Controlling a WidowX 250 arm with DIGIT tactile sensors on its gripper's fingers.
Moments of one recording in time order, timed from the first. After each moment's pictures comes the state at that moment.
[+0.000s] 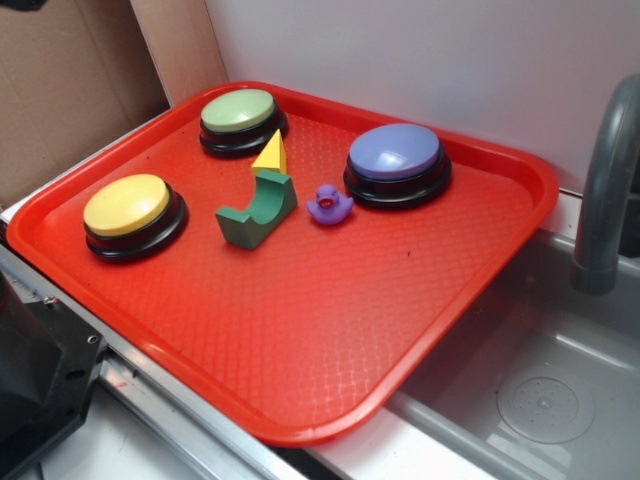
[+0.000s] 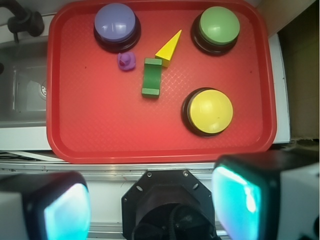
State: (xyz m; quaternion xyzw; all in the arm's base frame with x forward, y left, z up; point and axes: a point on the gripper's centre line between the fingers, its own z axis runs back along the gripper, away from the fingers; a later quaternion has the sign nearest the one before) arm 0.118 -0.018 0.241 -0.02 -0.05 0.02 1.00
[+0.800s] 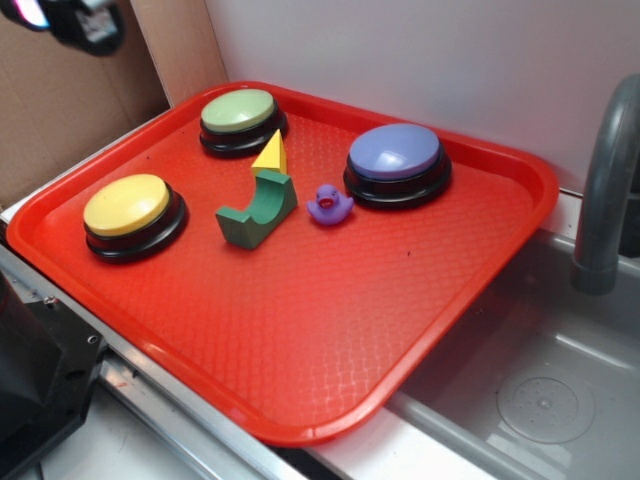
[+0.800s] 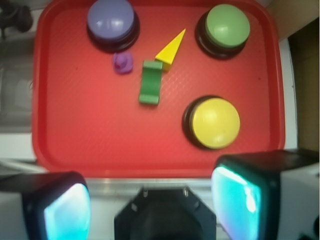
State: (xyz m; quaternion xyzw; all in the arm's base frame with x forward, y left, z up) arm 0.157 -0.015 0.197 0.00 -0.05 0.02 1.00
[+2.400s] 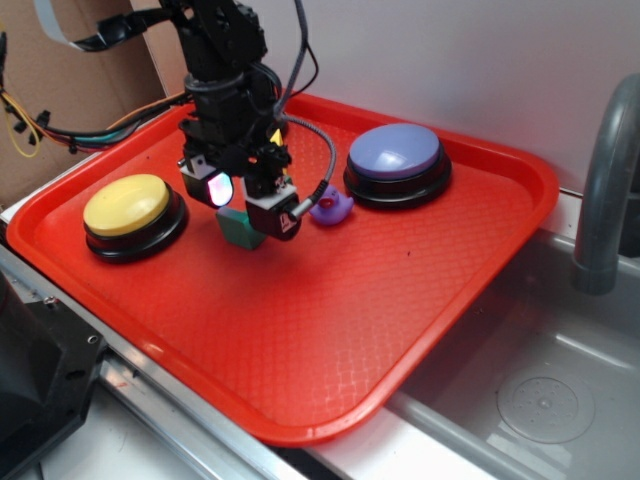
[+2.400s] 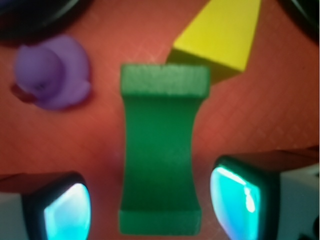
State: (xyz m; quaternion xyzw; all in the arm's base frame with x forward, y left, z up) arm 0.223 -0.012 0.031 -0.01 0.01 0.06 1.00
